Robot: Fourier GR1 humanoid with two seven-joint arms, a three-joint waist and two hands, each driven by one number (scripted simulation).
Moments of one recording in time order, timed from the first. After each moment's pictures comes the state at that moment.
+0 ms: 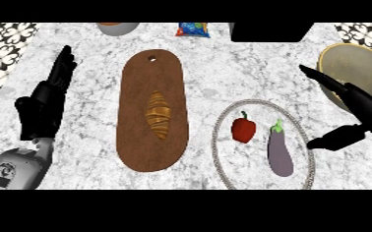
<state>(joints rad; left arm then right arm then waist) -0.23 0.50 -0.23 -1.60 0.11 0.39 0.16 -0.27 -0.74 0.24 -1.34 -0.03 0.19 -0.28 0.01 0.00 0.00</state>
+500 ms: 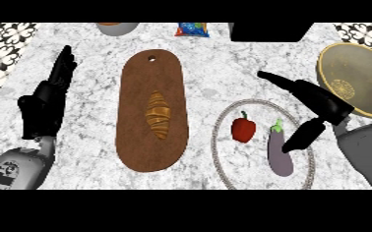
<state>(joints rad) -0.23 0.46 -0.19 -1.58 0.08 0.36 0.15 -0.40 -0.64 0.38 -1.39 0.10 0.32 -0.01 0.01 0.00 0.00</state>
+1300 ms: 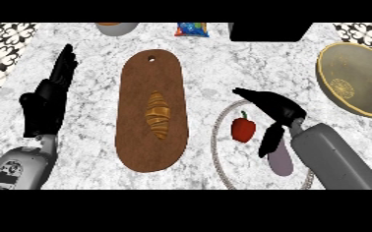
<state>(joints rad) -0.23 0.39 -0.13 -1.59 0.01 0.30 0.18 -0.46 -0.43 0.45 -1.23 0.39 0.40 0.15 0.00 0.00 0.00</state>
